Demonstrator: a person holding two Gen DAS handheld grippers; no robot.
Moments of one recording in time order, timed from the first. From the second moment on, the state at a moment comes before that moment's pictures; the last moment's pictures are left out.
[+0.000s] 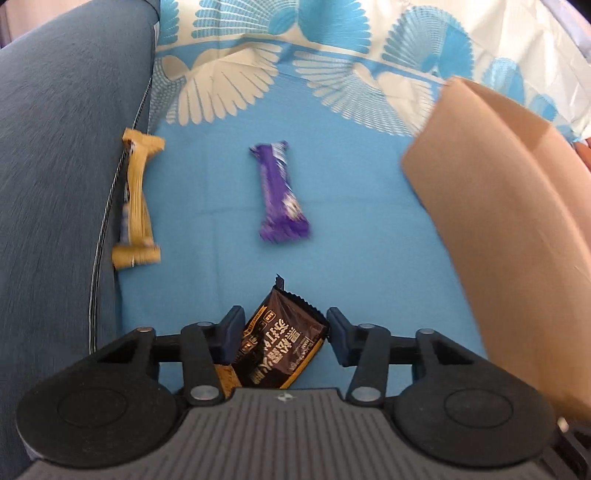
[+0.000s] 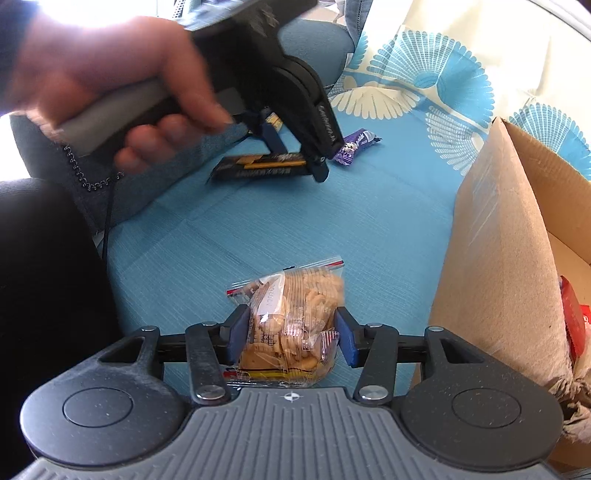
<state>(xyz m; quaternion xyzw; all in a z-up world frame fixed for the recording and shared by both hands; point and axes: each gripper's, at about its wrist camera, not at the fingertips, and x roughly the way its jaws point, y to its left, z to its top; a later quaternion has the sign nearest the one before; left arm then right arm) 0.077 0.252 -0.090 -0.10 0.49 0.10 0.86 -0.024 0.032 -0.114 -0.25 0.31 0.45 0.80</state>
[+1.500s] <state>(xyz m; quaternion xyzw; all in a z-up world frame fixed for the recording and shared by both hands) 0.017 0.244 -0.083 -0.17 0.54 0.13 0.81 -0.025 0.025 -0.123 -0.23 0.34 0.43 0.80</state>
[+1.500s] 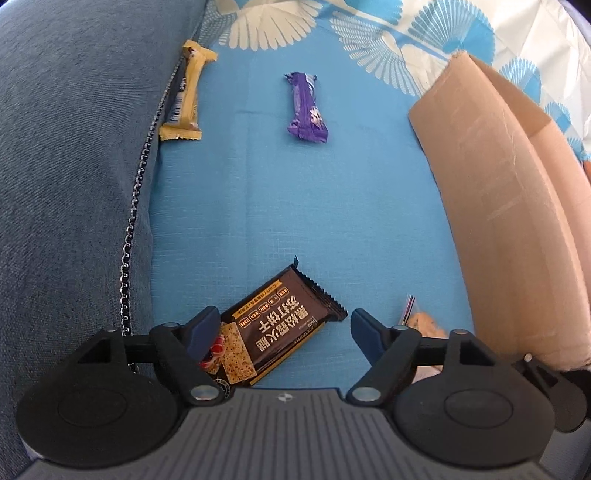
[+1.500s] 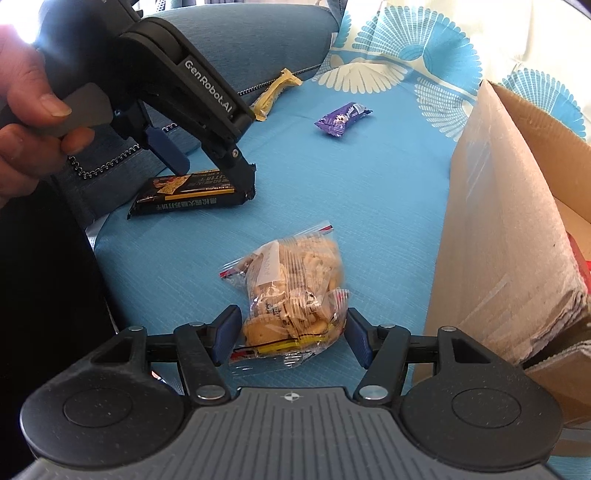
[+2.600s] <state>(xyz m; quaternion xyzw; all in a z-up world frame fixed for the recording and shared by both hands) 0.027 0.235 -0.092 -0.13 0.57 0.15 0.80 -0.027 0.023 -0.123 -0.22 0.35 0.42 0.81</state>
